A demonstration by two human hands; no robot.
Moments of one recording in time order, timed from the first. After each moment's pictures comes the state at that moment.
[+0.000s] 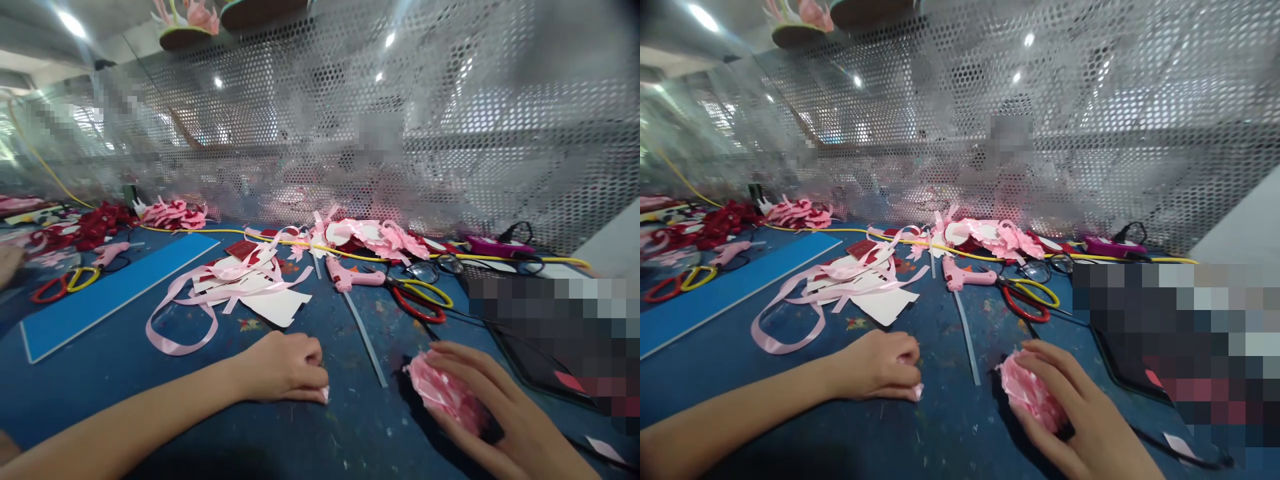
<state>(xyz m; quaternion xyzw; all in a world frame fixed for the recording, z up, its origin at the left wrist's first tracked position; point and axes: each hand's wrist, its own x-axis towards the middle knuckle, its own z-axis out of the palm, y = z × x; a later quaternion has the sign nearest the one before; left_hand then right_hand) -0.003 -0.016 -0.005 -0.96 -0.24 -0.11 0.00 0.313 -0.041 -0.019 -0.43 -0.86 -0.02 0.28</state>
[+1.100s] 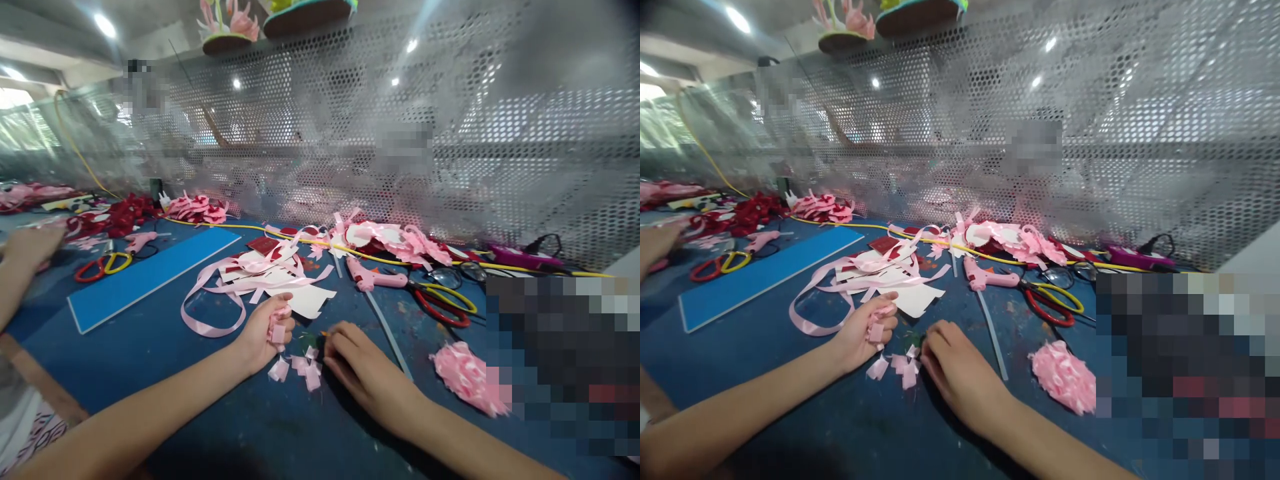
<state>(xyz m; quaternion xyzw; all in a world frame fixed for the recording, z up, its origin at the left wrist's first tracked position) -0.039 -0.021 0.003 -0.16 -0.34 -0.57 -0.73 0.157 -0.028 0.003 -0.33 -0.91 0.16 0.19</state>
